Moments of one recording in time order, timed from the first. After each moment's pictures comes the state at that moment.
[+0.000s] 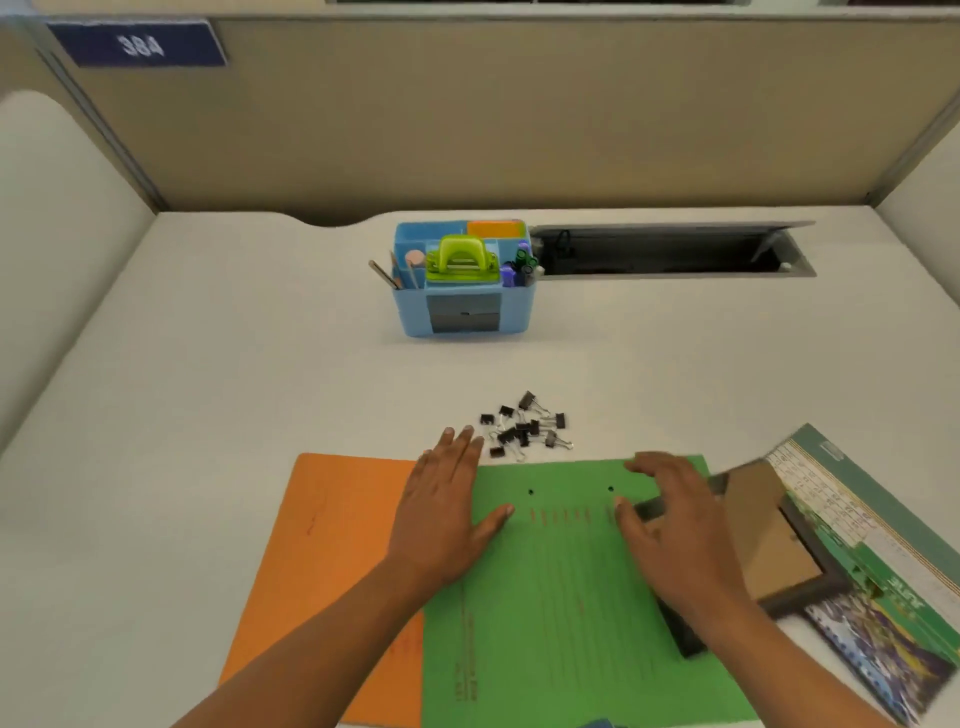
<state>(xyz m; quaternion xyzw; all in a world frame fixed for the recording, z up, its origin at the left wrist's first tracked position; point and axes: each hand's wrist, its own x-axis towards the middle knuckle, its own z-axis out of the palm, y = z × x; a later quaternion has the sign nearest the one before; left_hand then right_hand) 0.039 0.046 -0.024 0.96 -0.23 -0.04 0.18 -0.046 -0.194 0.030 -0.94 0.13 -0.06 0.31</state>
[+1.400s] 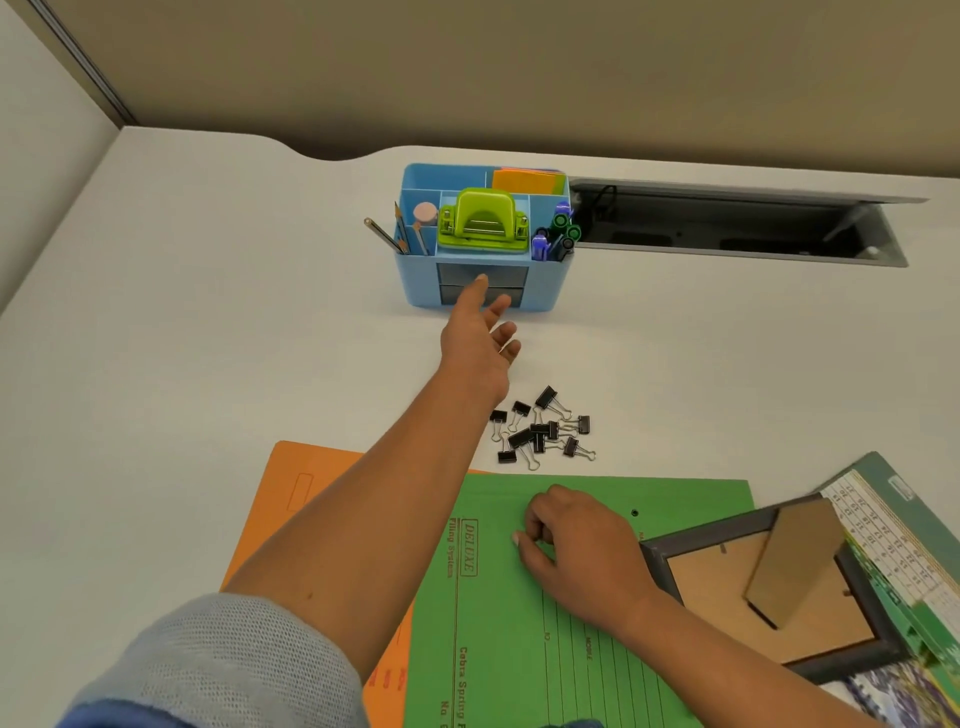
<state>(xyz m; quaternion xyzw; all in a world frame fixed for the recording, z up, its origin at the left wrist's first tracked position) 0.212 -0.039 0.018 0.40 0.33 -0.19 0.83 0.014 -0.140 -0.026 -0.97 -0.06 0.13 0.21</state>
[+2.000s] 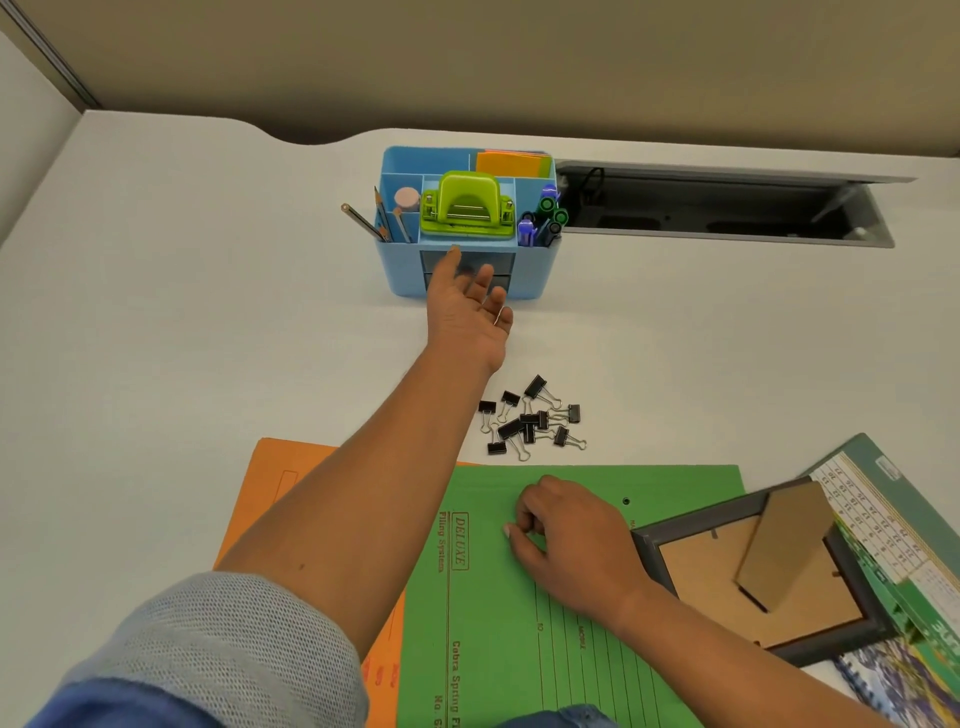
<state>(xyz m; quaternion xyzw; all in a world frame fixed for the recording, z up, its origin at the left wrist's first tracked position) 0.226 -0.044 0.019 0.32 0.34 -0.18 0.87 0.012 -0.139 -0.028 -0.97 -0.06 0.11 0.21</state>
